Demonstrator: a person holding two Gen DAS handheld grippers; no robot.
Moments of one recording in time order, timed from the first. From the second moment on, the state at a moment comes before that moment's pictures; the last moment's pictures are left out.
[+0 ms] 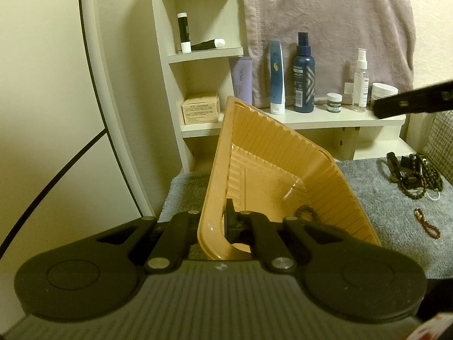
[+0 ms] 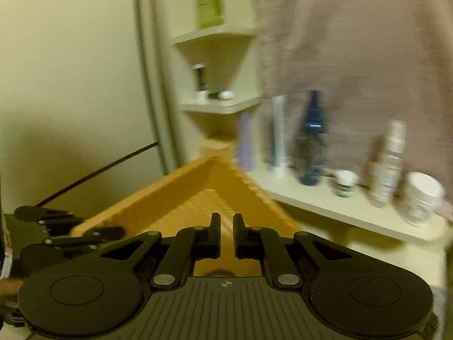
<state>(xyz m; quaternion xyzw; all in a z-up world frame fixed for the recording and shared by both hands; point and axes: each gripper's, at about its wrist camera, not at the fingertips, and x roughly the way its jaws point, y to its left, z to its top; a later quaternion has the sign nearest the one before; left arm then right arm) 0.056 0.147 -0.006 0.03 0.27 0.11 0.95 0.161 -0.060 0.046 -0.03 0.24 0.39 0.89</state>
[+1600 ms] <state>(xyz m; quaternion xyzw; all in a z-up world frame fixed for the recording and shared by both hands) 0.057 0.146 -0.006 0.04 0.28 0.11 0.95 0.131 -0.156 -0.042 -0.05 0.28 0.22 0.93</state>
